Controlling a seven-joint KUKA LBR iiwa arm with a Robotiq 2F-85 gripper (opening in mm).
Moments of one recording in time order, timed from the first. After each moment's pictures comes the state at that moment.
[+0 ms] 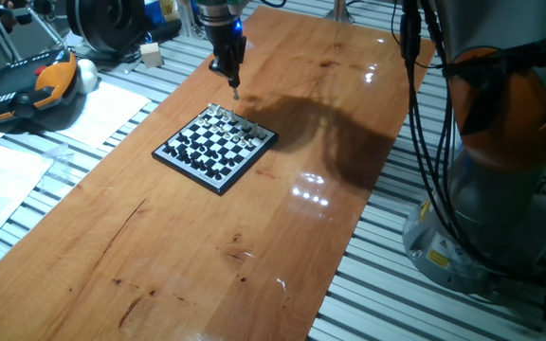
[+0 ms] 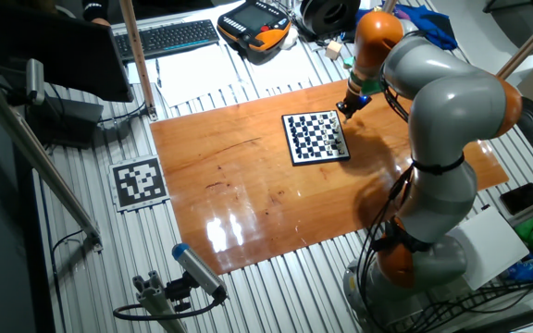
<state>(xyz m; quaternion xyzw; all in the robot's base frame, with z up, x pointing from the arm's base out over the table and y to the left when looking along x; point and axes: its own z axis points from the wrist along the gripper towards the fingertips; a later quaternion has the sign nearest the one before) 0.557 -0.118 0.144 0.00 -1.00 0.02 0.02</state>
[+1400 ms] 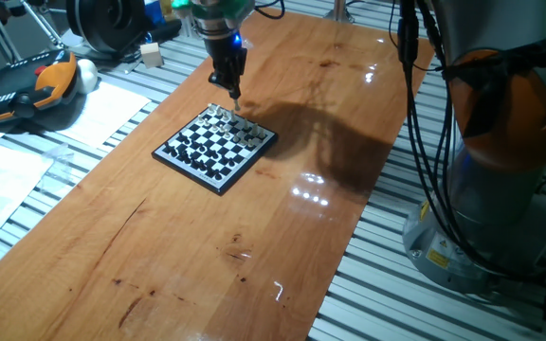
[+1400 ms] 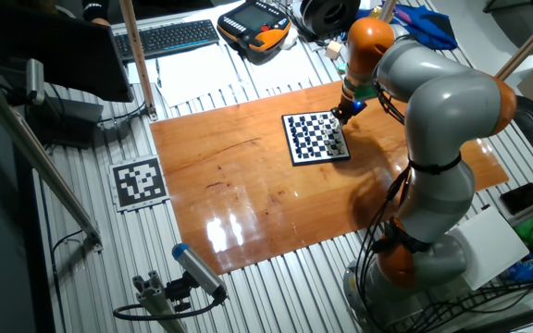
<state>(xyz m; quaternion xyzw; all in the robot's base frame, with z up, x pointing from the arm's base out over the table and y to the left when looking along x) 0.549 -0.101 0.124 -0.01 -1.00 0.03 0.02</state>
